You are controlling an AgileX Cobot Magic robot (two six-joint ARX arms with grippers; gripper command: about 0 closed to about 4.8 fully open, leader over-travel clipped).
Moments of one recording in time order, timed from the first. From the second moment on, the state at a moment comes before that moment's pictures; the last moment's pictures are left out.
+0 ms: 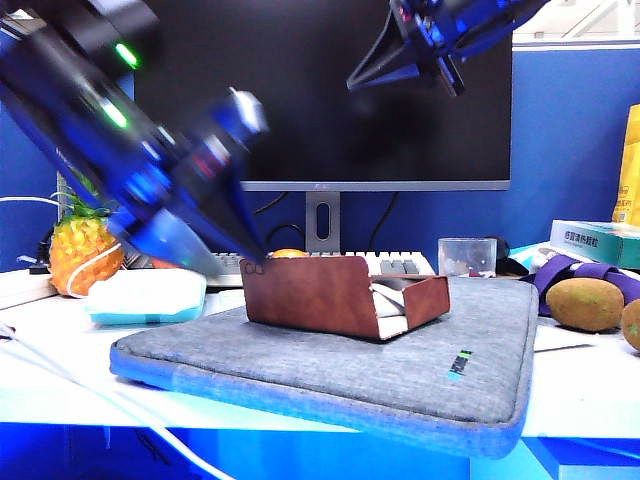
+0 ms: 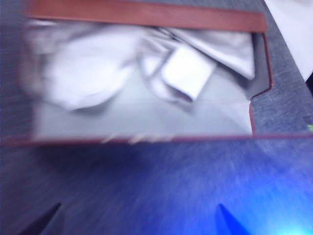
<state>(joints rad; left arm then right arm) -0.48 1.54 0.90 -0.21 0.43 0.18 0.31 1.67 1.46 -0.27 -0.75 0.05</state>
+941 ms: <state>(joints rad) -0.55 1.63 1.47 -0.70 0.20 0.33 0.30 1.66 1.46 -0.32 -0.78 0.05</state>
